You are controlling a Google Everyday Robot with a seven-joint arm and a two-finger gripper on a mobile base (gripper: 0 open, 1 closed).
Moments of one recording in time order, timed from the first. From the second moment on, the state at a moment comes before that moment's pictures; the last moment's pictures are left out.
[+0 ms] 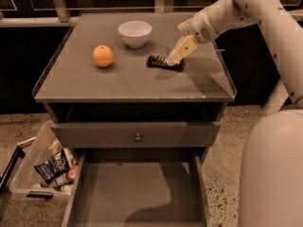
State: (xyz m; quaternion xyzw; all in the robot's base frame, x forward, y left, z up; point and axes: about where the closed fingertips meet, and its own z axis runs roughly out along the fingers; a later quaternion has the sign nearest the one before) arm 0.738 -0.098 0.895 -0.55 0.72 0.19 0.38
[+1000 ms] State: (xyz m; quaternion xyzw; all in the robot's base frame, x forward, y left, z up) arm 0.753 -0.092 0.849 -0.54 0.74 0.20 0.34
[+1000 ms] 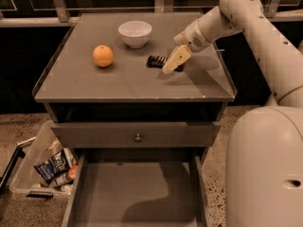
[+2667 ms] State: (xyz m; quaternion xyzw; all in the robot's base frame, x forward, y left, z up) arm 0.751 -0.086 0.834 -0.54 0.75 0.21 0.33
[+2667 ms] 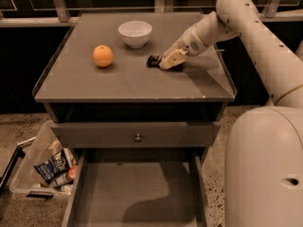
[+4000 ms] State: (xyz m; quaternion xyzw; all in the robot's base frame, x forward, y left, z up) arm 0.721 -0.100 0.847 -0.54 0.75 0.21 0.33
